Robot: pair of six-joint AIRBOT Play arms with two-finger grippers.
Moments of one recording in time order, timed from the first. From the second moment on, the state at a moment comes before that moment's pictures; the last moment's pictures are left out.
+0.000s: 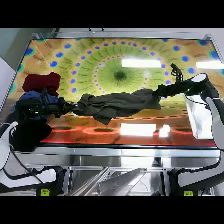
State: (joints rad) left arm 0.31 -1.43 0.83 -2.64 1.12 2.03; right arm -0.14 -1.69 1.36 -0.75 1.10 0.98
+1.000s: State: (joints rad) left arm 0.31 -1.54 1.06 -2.53 1.21 2.00; right arm -0.24 -1.77 1.66 -0.96 1.19 0.97
